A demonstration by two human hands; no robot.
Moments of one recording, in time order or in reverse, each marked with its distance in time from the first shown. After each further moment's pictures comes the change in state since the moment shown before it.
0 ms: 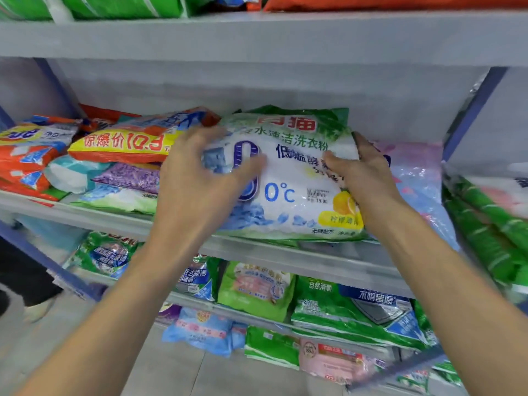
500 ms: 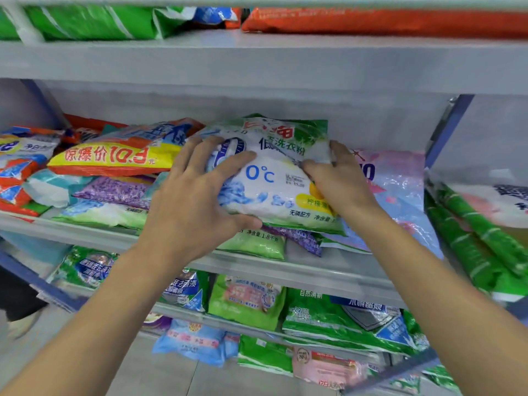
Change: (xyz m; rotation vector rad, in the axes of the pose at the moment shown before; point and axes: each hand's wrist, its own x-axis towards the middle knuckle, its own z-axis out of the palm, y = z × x) left_hand 0.014 -0.018 0.007 0.602 -0.196 0.353; right_hand 0.009 -0.011 0.009 -0.426 0.024 -0.038
